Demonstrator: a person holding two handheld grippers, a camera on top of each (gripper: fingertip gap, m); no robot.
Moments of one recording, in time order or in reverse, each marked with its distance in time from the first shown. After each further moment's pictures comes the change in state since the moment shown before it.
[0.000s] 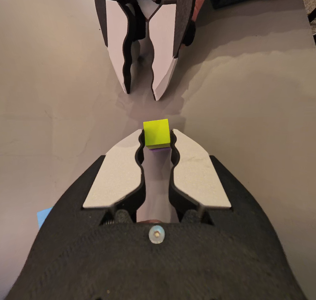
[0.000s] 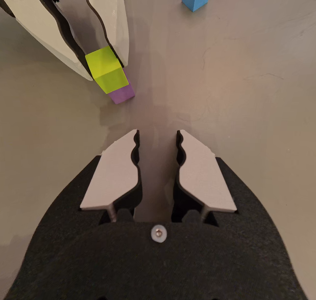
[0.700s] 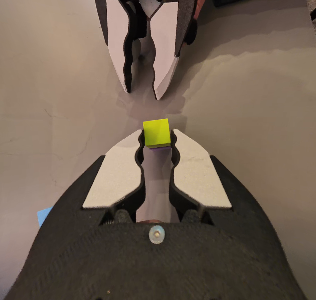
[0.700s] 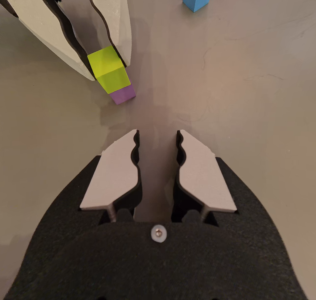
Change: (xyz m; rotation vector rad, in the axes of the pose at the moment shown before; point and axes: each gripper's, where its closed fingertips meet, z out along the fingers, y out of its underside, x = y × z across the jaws) left arm -0.001 0.002 0.001 -0.009 0.001 -0.002; right arm -0.001 0.000 0.000 0.000 -0.002 -0.004
